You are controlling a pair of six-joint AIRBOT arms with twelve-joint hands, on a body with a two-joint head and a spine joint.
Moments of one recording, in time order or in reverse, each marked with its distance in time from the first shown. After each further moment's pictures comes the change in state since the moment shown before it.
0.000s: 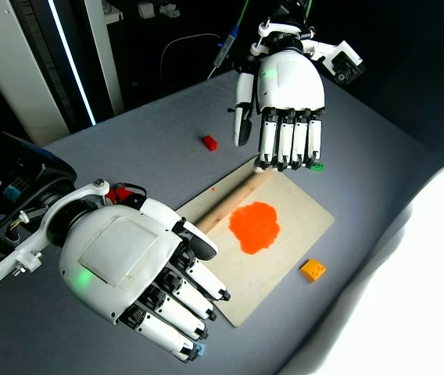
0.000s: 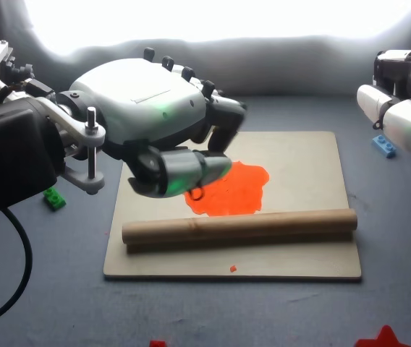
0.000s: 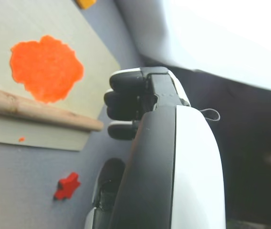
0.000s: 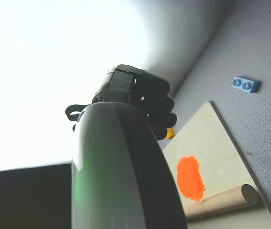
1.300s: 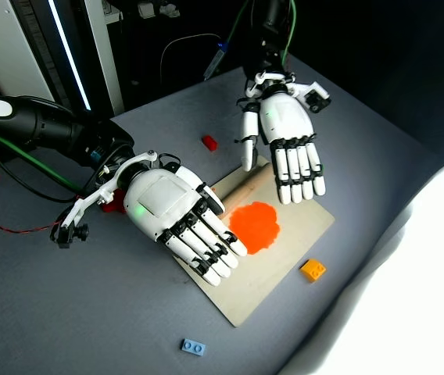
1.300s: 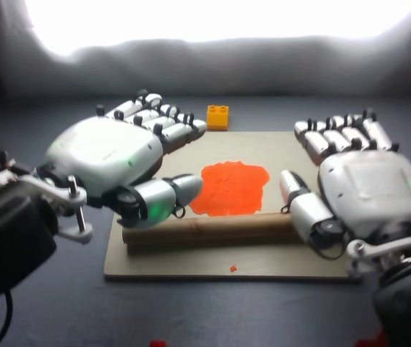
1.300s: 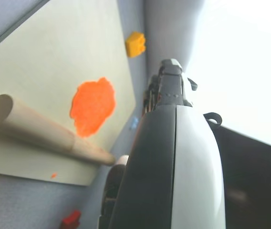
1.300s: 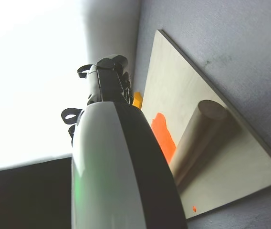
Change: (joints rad) left arm 0.323 -0.091 0.082 -0.009 -0.420 -0.128; right arm -0.079 -0.375 0.000 0.196 0.361 -0.201
